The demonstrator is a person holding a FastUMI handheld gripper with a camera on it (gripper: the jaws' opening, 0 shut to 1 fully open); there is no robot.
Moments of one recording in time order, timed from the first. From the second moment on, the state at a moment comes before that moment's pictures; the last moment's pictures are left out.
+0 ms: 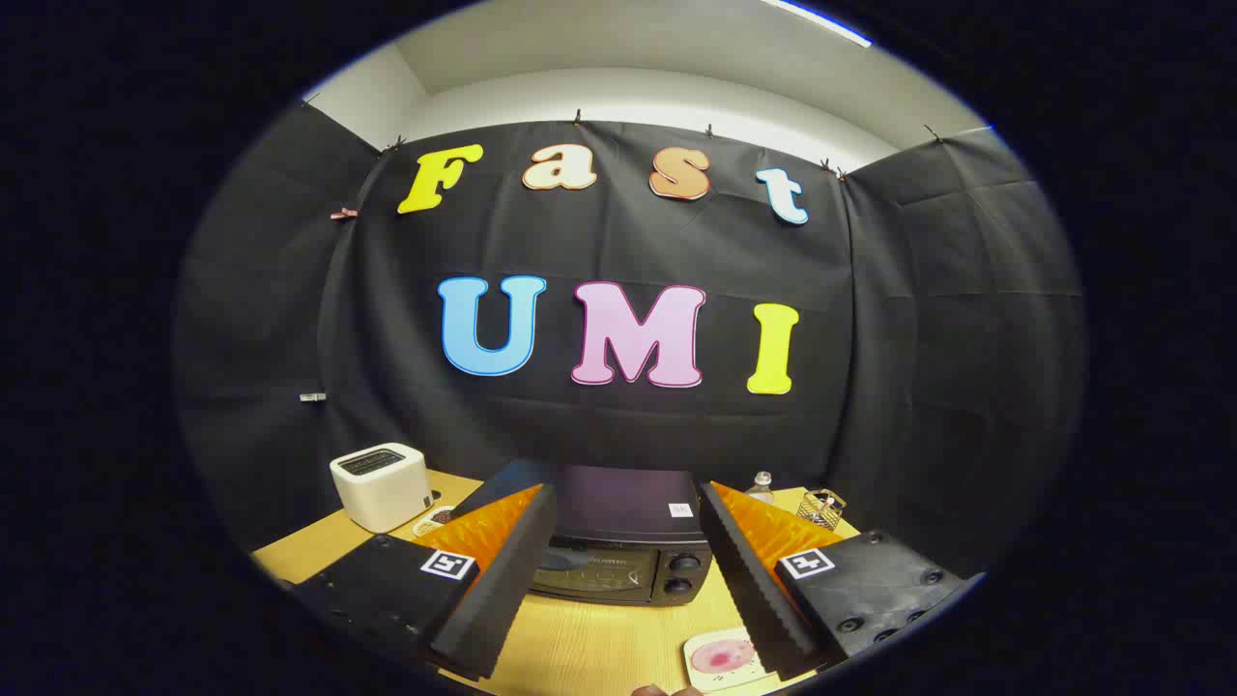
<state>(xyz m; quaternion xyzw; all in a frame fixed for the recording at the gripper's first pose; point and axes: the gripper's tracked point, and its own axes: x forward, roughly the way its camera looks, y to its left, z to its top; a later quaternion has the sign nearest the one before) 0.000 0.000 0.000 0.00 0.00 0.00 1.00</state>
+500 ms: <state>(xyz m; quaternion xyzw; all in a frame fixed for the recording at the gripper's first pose) -0.004 0.005 -0.019 -0.01 0.02 0.00 1.00</state>
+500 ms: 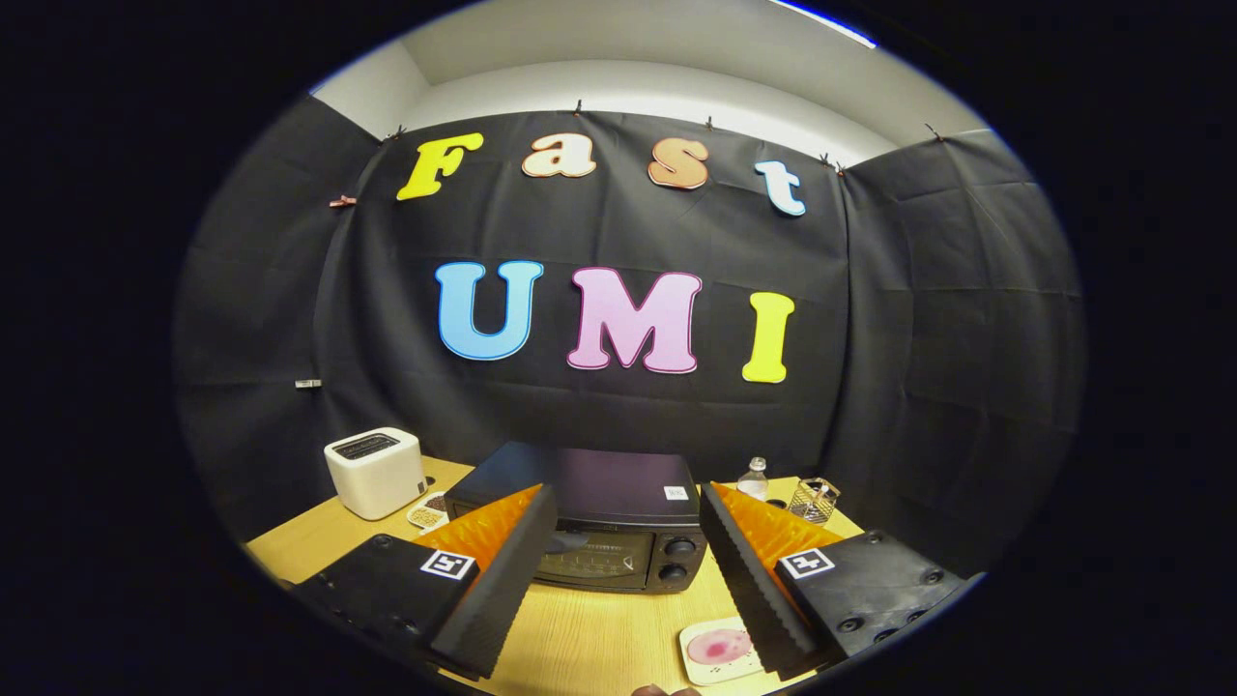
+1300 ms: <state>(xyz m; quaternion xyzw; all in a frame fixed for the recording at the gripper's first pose) 0.016 0.039 -0.053 0.00 0.06 0.03 1.00</state>
